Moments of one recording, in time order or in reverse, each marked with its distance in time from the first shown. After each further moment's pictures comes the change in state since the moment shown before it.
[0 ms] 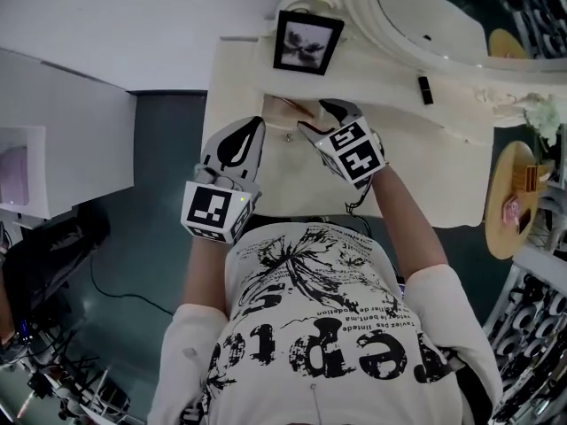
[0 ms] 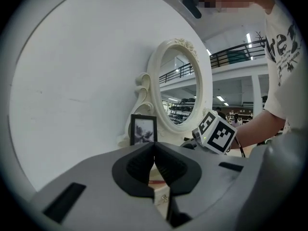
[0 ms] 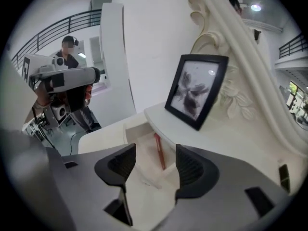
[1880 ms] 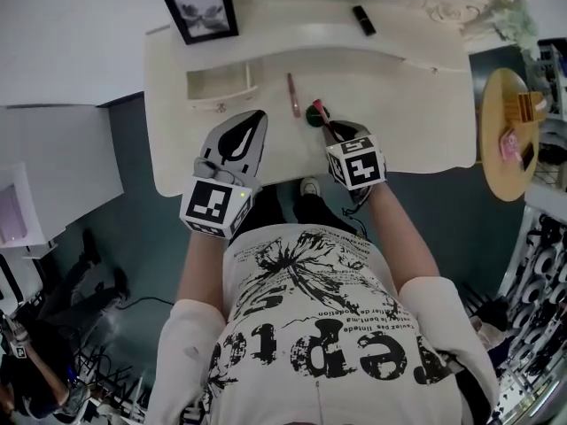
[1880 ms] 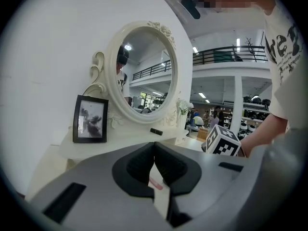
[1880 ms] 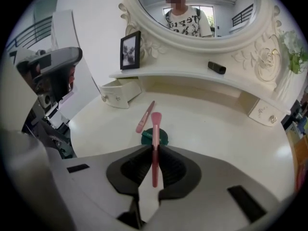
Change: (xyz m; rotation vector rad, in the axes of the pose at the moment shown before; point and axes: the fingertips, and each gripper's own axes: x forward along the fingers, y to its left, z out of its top) left arm 0.047 -0.167 -0.043 0.022 0.083 -0.208; right arm -0.103 -0.037 -0.234 0.441 0.138 -0.224
